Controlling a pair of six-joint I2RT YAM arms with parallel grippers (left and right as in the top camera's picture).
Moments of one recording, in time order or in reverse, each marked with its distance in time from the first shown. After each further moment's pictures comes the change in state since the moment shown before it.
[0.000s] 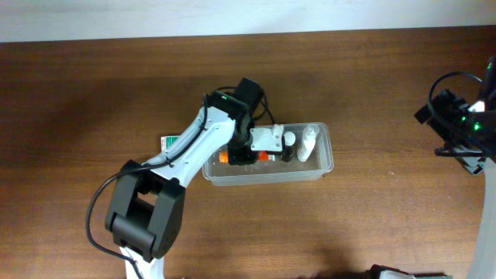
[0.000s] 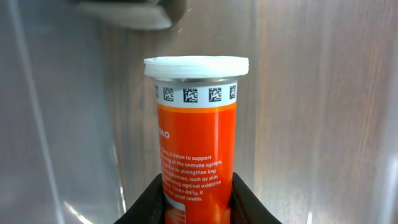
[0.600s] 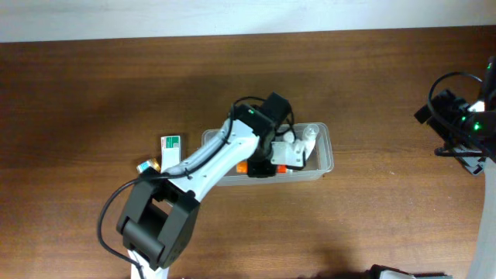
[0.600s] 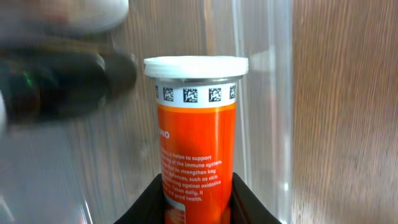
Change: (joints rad) left arm -0.150 0.000 0.000 0.021 -0.033 -0.098; right arm 0.000 0.000 0.000 0.000 0.000 -0.001
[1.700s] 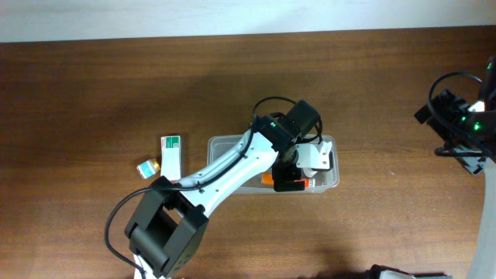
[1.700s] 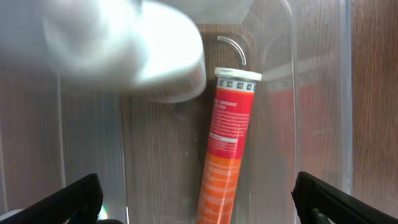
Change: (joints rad) left arm -0.111 -0.005 0.037 0.106 -0.006 -0.140; right arm 0.000 0.000 0.000 0.000 -0.003 0.000
